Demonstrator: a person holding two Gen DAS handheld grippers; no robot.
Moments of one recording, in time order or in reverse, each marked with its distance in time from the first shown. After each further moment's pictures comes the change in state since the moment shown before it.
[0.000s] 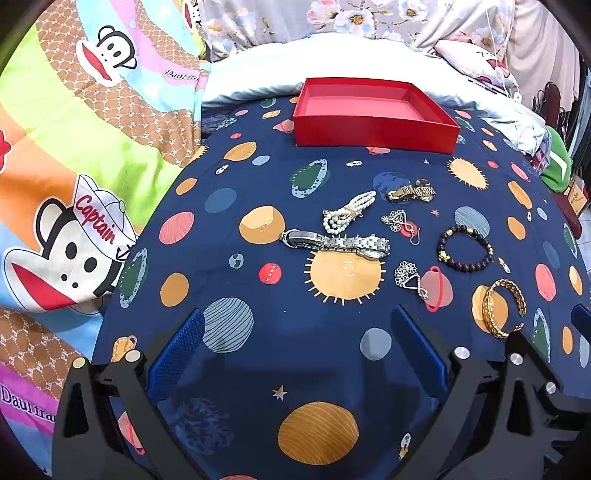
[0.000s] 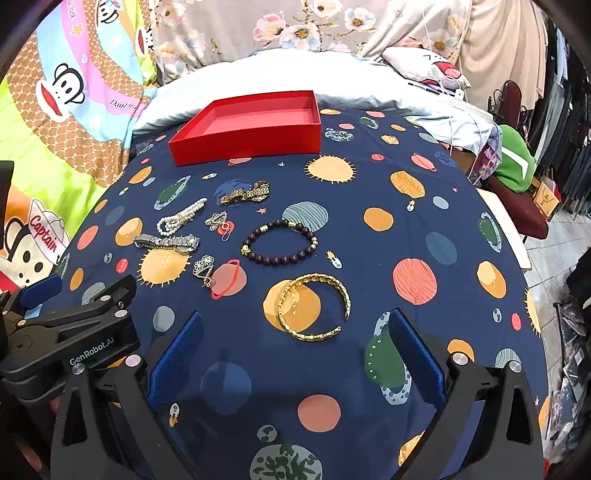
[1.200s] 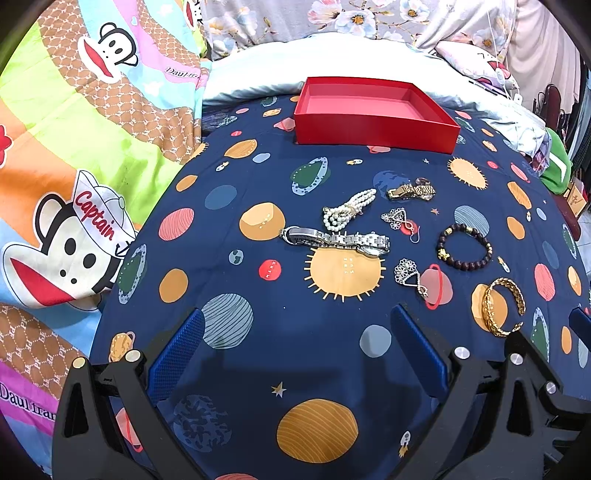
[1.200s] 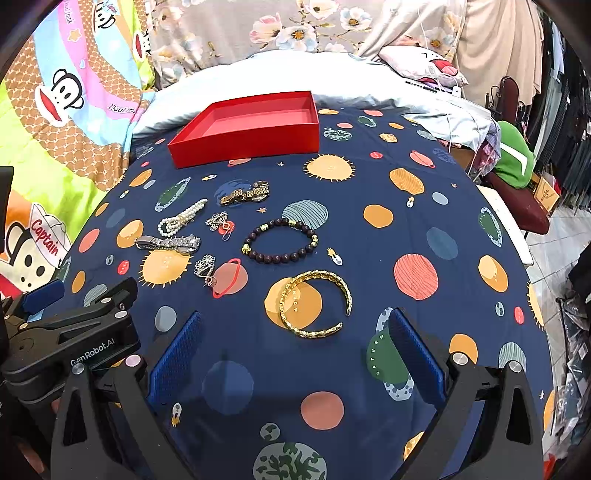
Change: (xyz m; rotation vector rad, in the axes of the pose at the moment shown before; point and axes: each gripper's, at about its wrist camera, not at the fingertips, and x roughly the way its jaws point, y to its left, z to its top) left arm 0.001 0.000 -0.004 -0.008 0.004 -0.005; right arm 0.000 -0.002 -0.002 0.009 -0.003 0.009
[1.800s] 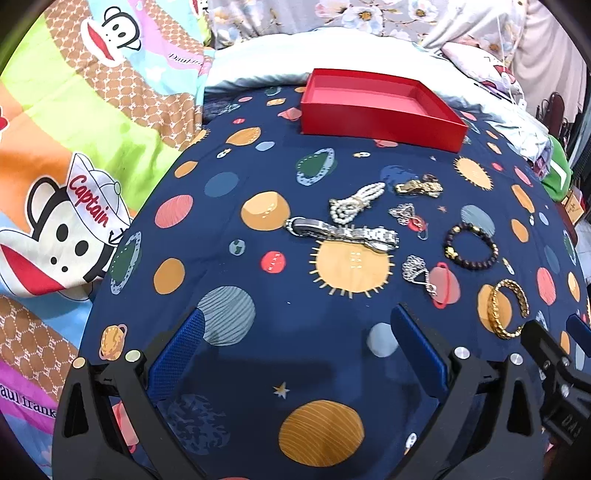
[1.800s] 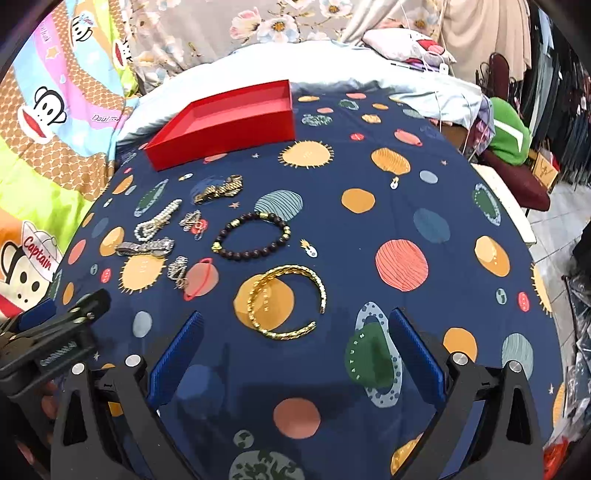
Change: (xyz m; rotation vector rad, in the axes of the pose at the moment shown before) left arm 0.011 0.010 -0.001 -0.042 0.028 -0.022; right arm 0.019 -0.028 -0.002 0.081 0.035 0.015
